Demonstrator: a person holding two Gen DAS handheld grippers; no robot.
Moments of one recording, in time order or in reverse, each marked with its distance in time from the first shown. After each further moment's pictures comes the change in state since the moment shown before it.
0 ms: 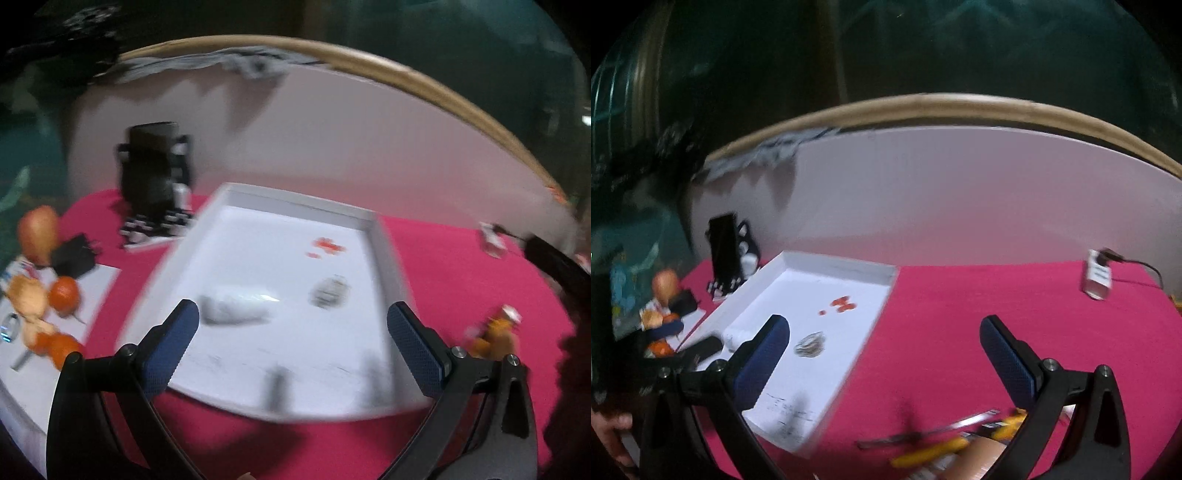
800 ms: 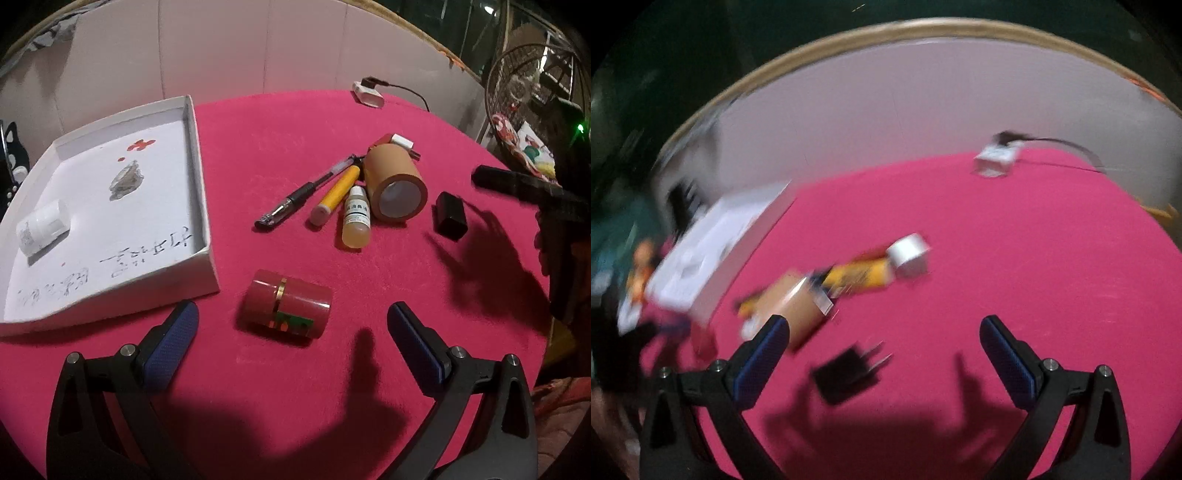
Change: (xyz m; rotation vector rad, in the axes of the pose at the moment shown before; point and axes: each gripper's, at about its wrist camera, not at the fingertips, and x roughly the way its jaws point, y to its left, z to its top) left arm 0.031 -0.113 -0.095 0.357 0.306 -0.278; right arm -0.042 -0.119 -0.104 0.022 0.257 0.017
